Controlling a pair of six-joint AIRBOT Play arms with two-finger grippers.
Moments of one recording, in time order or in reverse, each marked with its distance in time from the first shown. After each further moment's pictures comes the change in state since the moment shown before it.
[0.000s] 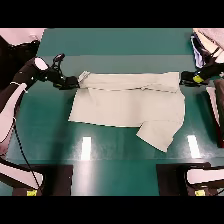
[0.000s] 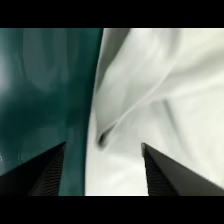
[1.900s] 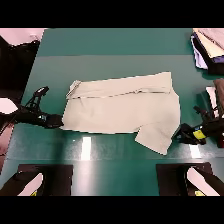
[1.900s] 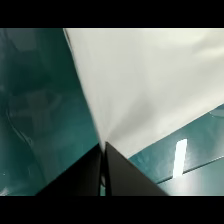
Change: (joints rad) left arm 0.059 0.797 -0.750 -0.023 -0.137 0.029; right arm -0.197 0.565 -0.955 0.162 0.201 -0.044
